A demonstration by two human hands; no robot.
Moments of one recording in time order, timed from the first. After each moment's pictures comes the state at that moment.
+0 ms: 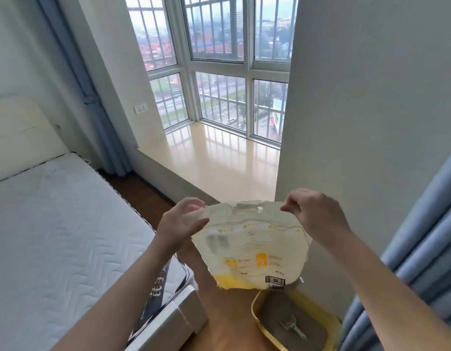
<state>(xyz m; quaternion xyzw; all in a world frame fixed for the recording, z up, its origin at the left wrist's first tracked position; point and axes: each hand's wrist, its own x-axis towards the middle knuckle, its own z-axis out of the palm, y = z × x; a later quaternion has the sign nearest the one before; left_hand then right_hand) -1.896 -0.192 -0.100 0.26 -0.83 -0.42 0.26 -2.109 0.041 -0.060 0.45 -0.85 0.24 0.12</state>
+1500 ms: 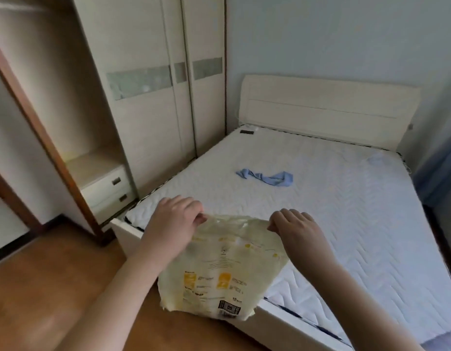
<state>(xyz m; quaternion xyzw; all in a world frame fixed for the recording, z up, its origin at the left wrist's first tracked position) -1.080 -0.046 -0.050 0.70 -0.65 0.19 0.20 -1.327 -0.171 -0.068 0.91 -0.28 0.28 0.09</state>
